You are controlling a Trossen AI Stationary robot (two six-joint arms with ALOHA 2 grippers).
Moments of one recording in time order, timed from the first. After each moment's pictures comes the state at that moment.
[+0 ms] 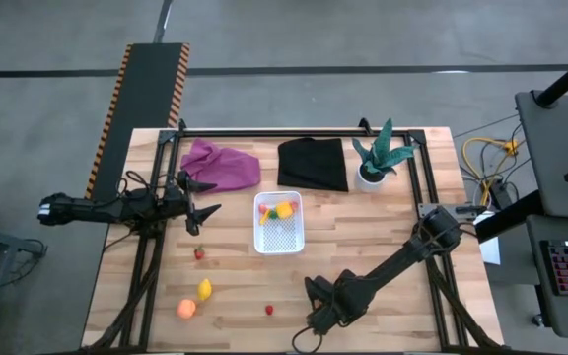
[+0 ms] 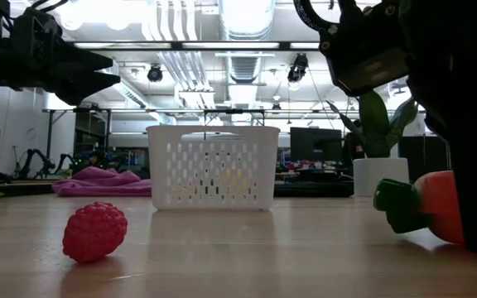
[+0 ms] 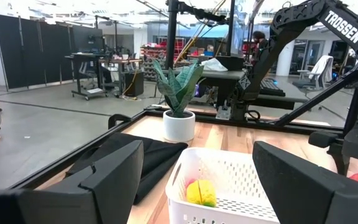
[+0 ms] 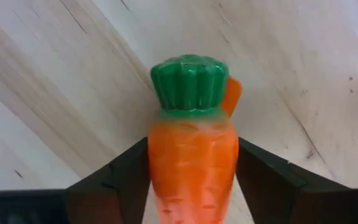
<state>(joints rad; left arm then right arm) -0.05 0.16 0.01 0.19 -0.32 -0.02 0.63 2.14 1.55 -0.88 0.07 1.29</state>
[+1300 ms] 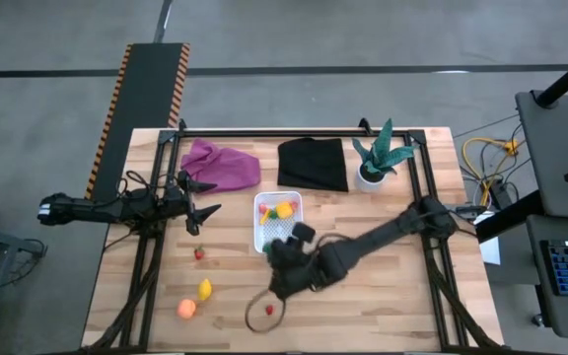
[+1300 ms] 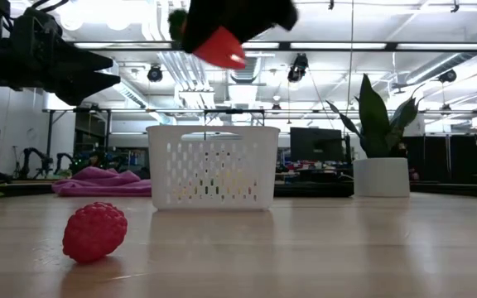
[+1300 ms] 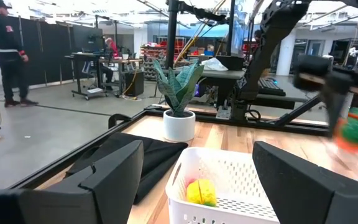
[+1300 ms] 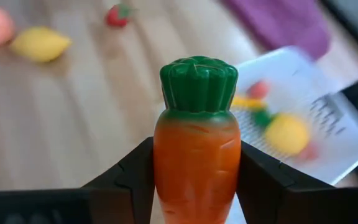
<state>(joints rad) -0.05 0.16 0.01 0.19 -0.32 -0.02 0.41 2.12 1.91 -0.87 0.63 0.62</state>
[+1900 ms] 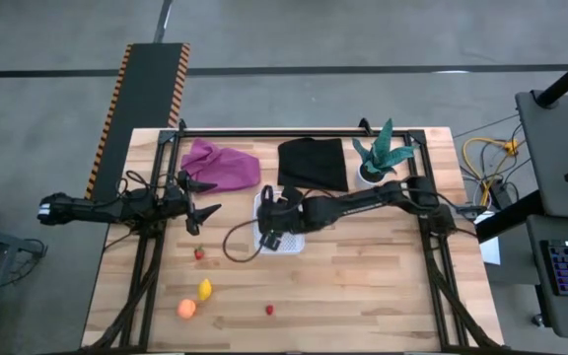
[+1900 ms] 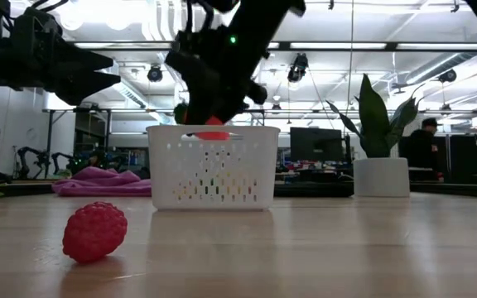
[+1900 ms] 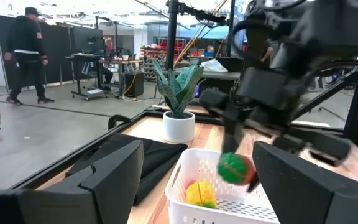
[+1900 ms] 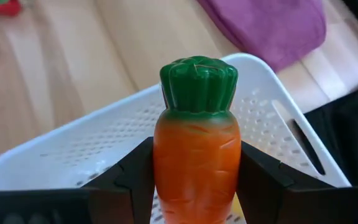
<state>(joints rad) -0.05 0.17 0.01 0.20 -0.32 -0.02 0.12 2.12 1.73 -0.63 0.41 0.40</state>
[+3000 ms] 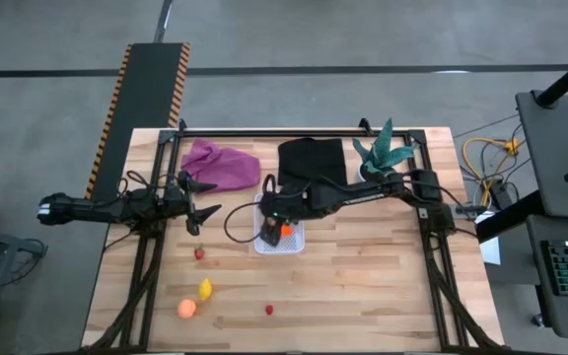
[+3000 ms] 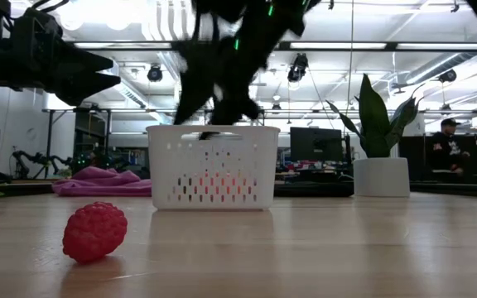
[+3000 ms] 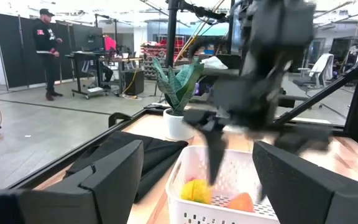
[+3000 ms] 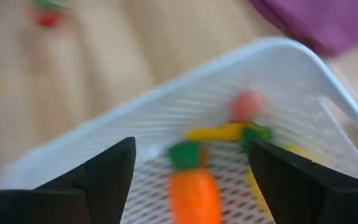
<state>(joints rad) -0.05 0.17 0.01 0.19 -0.32 -0.02 0.05 2.07 1.62 -0.47 0.12 0.41</state>
